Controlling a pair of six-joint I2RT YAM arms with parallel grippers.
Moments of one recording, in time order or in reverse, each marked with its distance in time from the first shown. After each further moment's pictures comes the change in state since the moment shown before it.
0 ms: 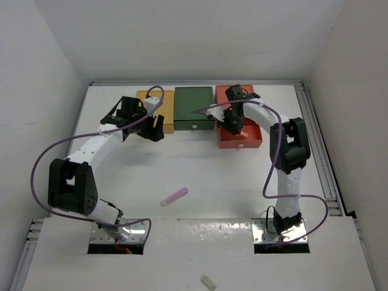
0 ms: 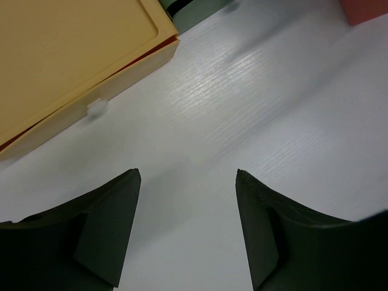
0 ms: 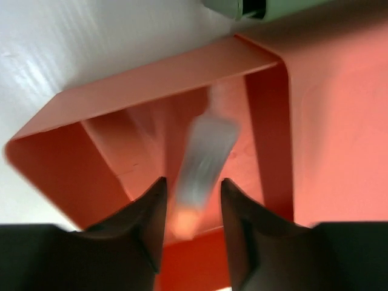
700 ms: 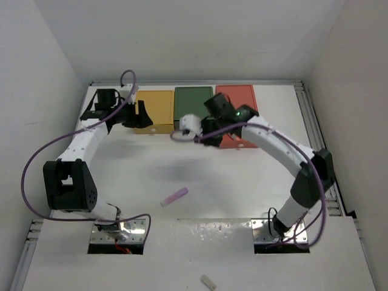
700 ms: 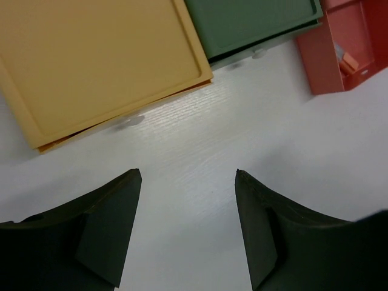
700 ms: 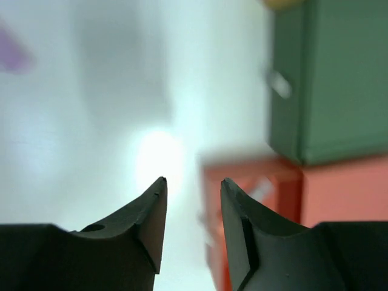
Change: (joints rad) left arm 0.172 0.014 0.079 0.011 0.179 -0.138; right arm 0.268 -0.358 -0.077 -0.040 -0.138 0.128
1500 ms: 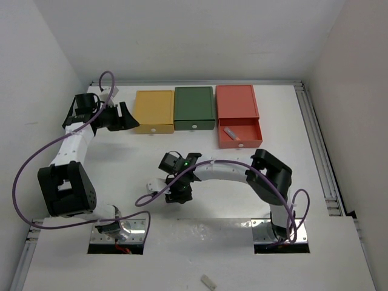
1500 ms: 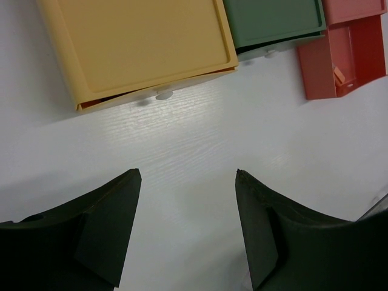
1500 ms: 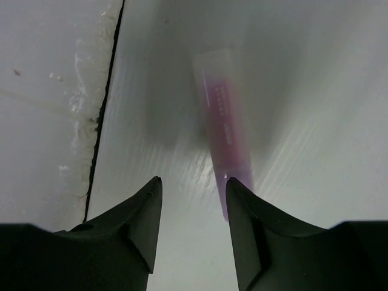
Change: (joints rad) left arm 0.235 -0.031 -0.040 -0.045 0.163 -0.019; right arm 0.541 0.229 -0.211 0.185 -0.098 0.187
